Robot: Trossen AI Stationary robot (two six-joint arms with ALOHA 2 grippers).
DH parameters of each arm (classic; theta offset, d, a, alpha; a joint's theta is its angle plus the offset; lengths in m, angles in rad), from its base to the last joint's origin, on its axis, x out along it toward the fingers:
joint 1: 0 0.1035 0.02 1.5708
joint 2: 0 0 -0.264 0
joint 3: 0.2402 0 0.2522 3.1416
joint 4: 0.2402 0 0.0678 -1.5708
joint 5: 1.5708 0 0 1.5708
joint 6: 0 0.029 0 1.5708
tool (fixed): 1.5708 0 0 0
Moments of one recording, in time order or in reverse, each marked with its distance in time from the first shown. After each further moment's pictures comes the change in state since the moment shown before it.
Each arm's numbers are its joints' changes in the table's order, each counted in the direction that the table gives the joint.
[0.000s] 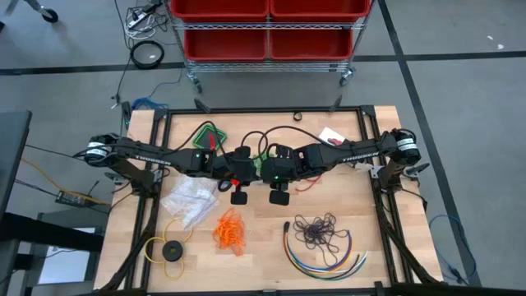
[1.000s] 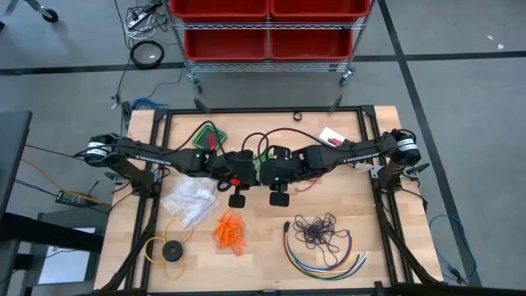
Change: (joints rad) left arm 0.000 0.000 0.000 -0.013 0.113 0.022; right arm 0.014 0.000 0.000 -0.026 0.002 -0.053
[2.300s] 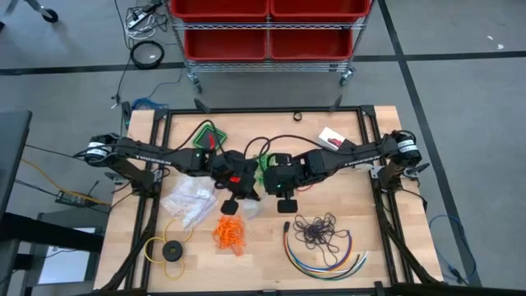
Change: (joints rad) left arm 0.000 0.000 0.000 -0.036 0.332 0.020; right arm 0.032 0.000 0.001 0.085 -0.062 -0.055
